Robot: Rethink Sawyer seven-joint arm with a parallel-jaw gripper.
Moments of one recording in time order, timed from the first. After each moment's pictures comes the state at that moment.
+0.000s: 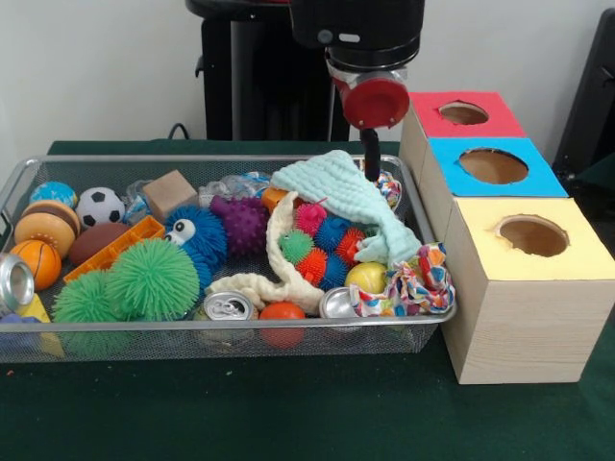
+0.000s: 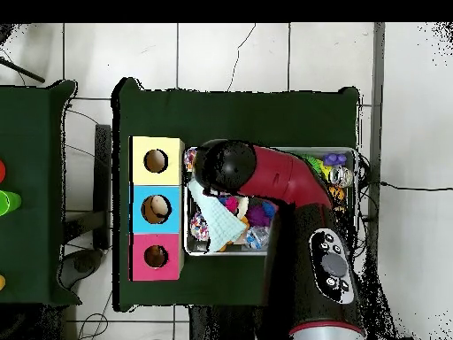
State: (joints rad) arm -0.25 -0.67 0.08 1.52 0.06 0.86 -0.07
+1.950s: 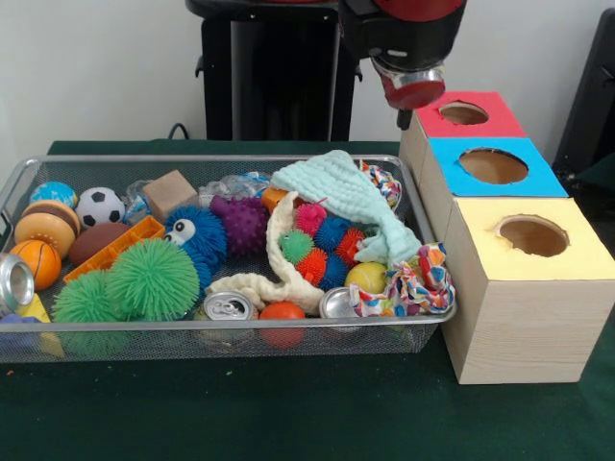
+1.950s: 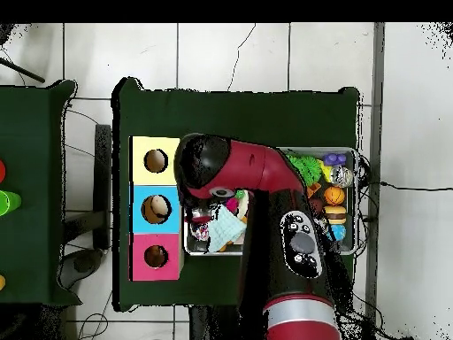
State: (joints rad) arm -0.20 -0.61 0.08 1.47 0.02 1.31 -0.07
